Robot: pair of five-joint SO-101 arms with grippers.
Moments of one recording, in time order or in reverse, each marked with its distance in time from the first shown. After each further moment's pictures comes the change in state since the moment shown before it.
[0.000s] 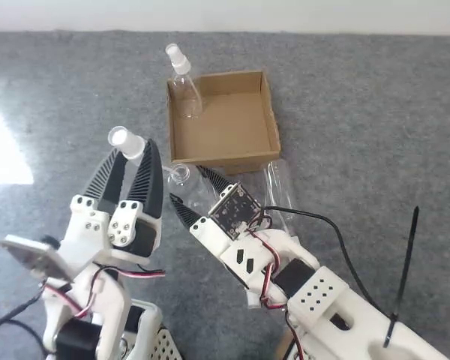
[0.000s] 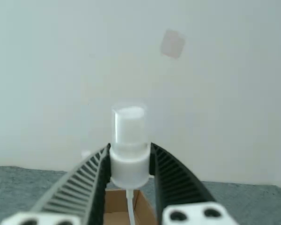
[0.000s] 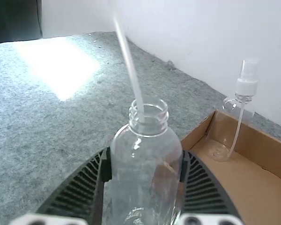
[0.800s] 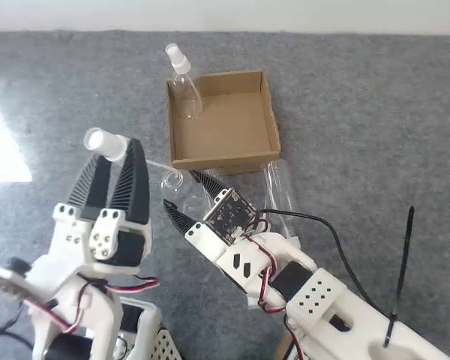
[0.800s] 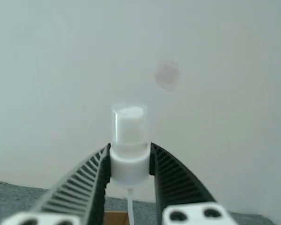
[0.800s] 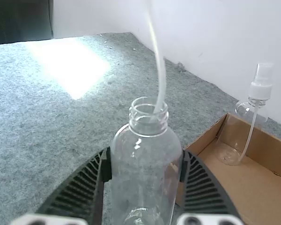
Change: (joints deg) left arm -1.1 -0.1 -5.3 0.0 4.6; right arm -2.3 0.0 0.0 0.1 0.0
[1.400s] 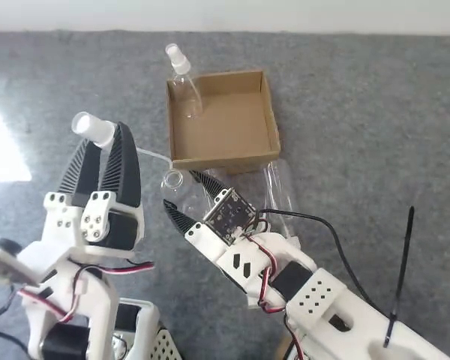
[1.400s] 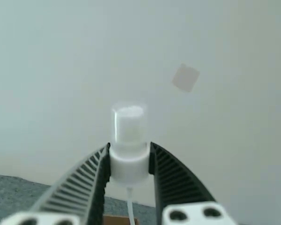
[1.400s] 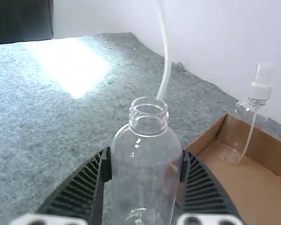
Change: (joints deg) left arm -4.7 7.7 -4.8 -1.3 2.5; right arm 0.0 0.0 0.0 0.0 0.0
